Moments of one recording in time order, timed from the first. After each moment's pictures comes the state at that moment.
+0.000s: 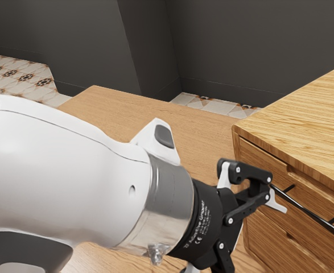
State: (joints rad) arm -0.76 -0.44 -0.01 -2.11 0.21 2.38 -2.33
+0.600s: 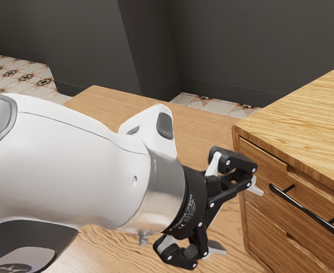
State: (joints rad) arm -0.70 -0.45 0.00 -2.13 0.33 2.32 -2.08
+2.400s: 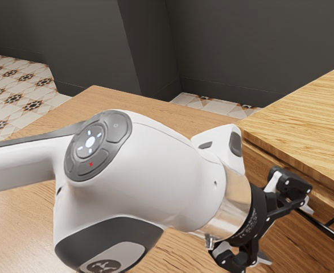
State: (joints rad) arm -0.67 -0.25 0.00 -2.07 0.22 2.45 -1.93
